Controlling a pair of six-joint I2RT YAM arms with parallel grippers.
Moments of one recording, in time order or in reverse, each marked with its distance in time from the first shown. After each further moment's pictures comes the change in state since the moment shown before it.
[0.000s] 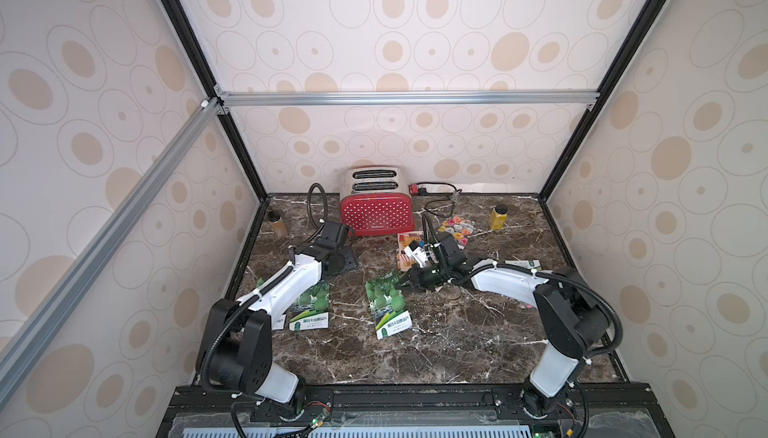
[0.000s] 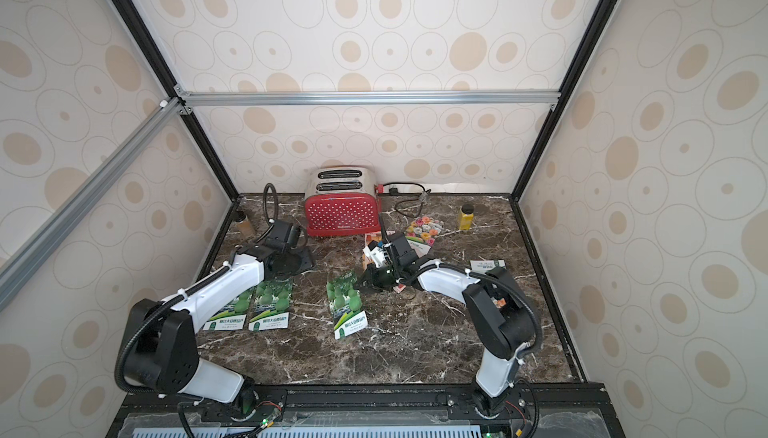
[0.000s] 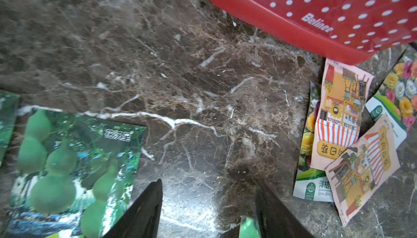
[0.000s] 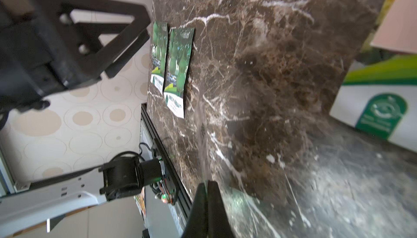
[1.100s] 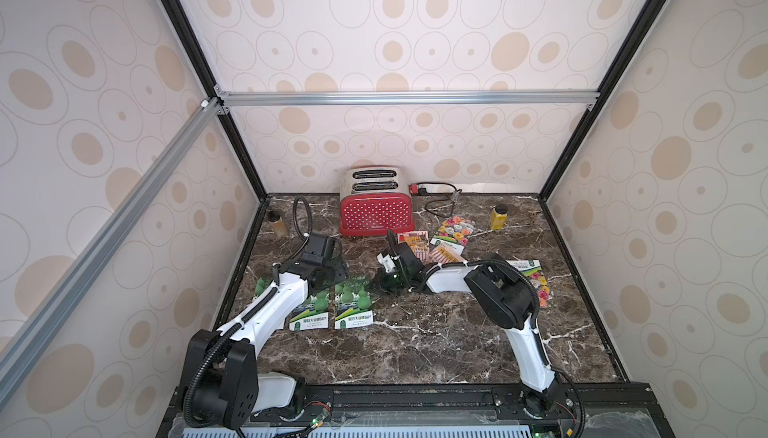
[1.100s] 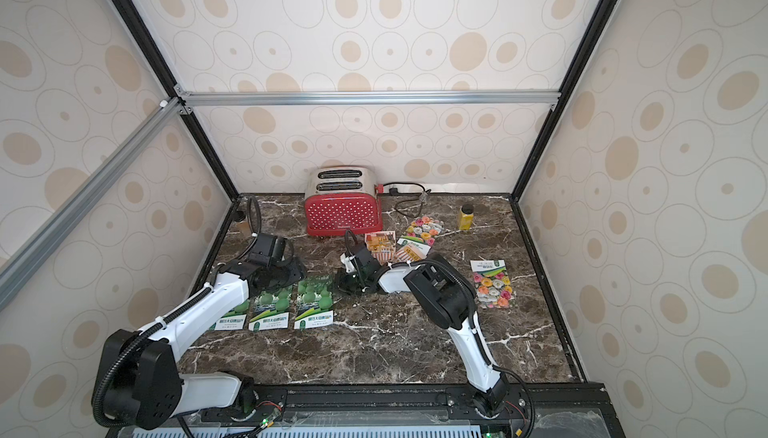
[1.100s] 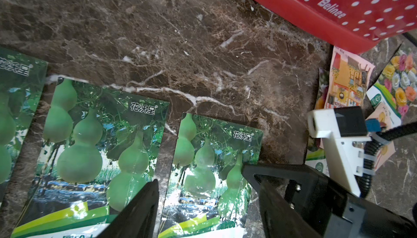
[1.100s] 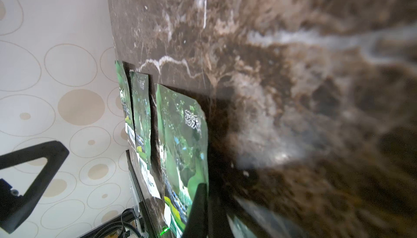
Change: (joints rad) left arm 0.047 -0.137 -0.151 0.023 0.051 0.013; right arm 0.144 0.405 0.246 0.221 0.180 0.262
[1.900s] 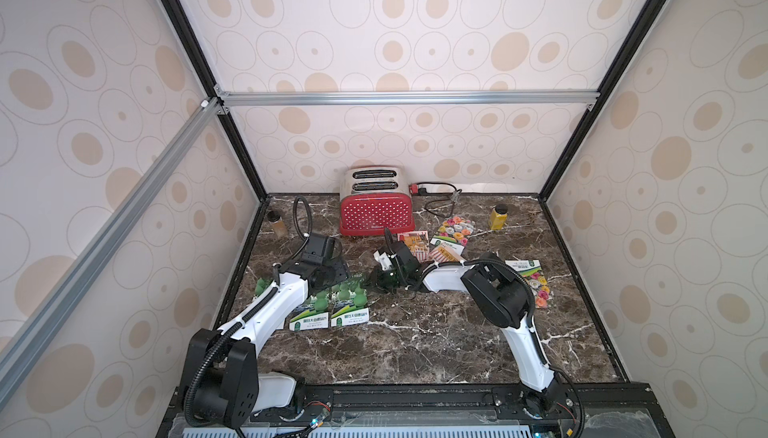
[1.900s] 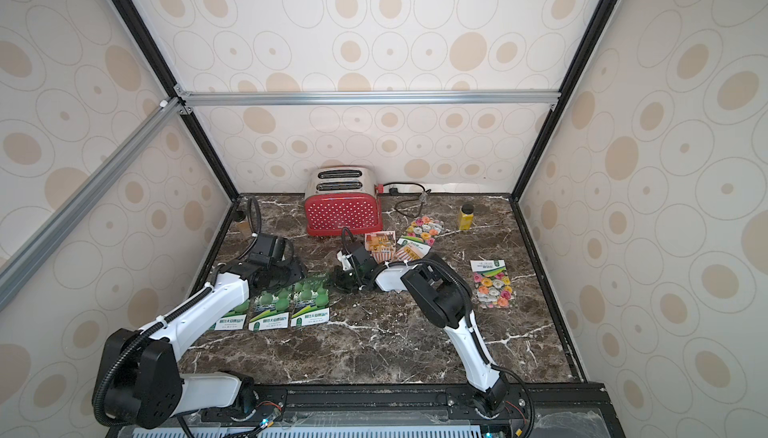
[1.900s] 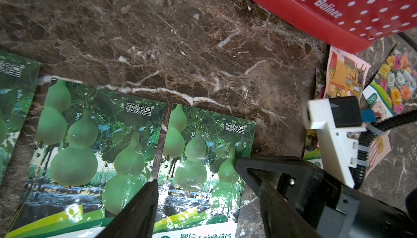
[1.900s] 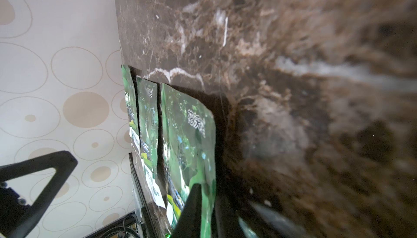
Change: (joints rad) left arm 0.002 0.010 -0.003 0.015 0.015 0.002; right arm 0.008 0.025 0.050 -0.018 0.003 -0.023
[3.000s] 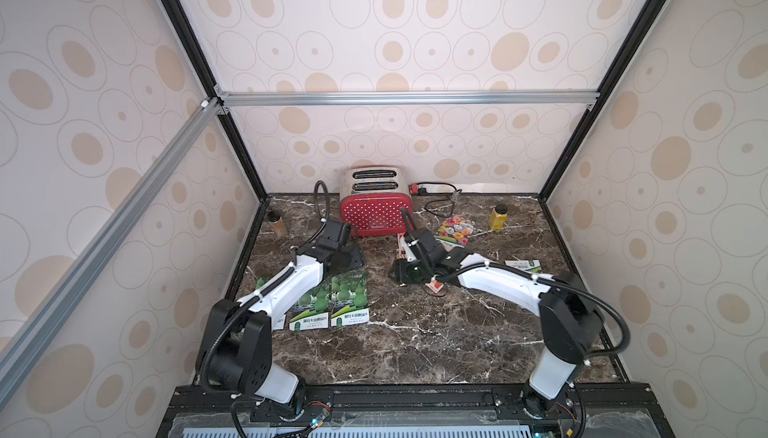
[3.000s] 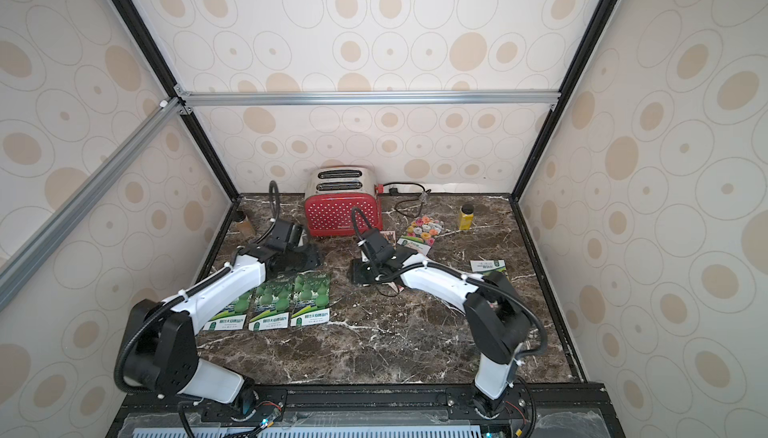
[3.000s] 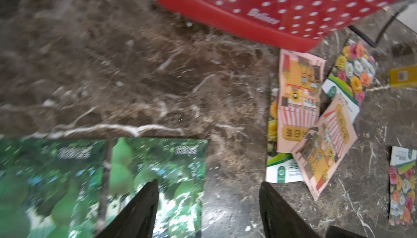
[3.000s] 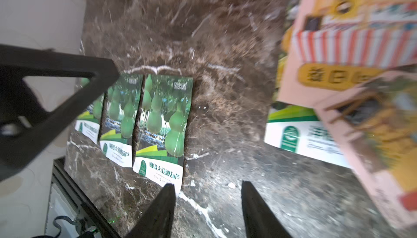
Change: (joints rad) left arm -0.136 0.232 0.253 0.059 0.053 0.071; right arm -0.067 -0.558 -0.150 -0.548 0.406 -0.303
